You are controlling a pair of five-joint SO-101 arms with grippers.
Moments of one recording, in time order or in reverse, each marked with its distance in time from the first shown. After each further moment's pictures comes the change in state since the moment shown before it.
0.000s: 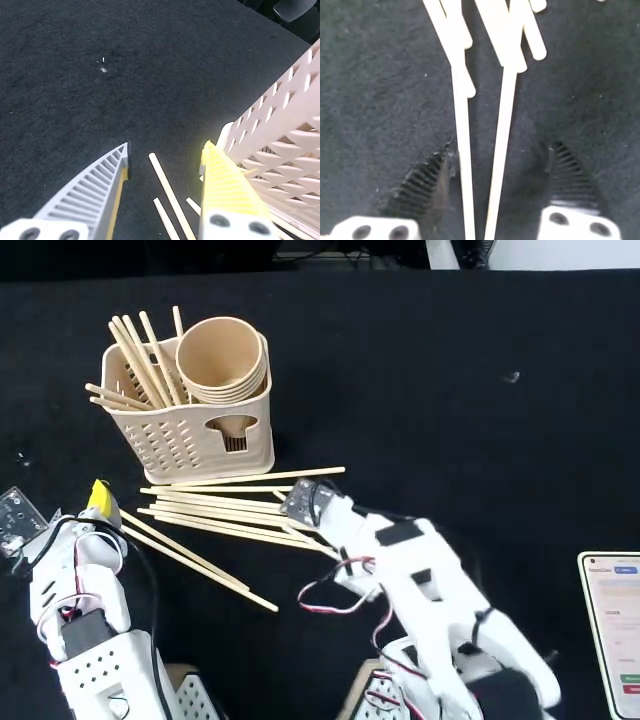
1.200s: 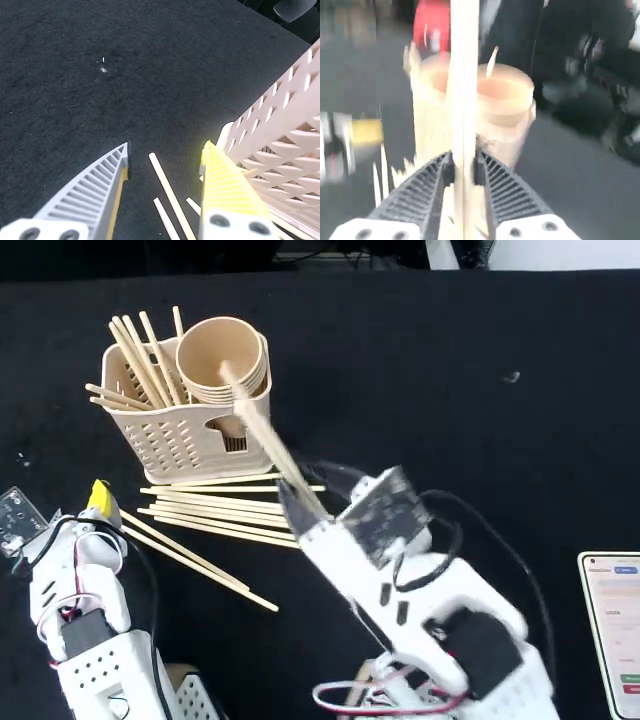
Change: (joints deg) left arm 0.0 0.0 0.0 0.0 0.0; right arm -18.7 -50.5 -18.5 -0.8 -35.0
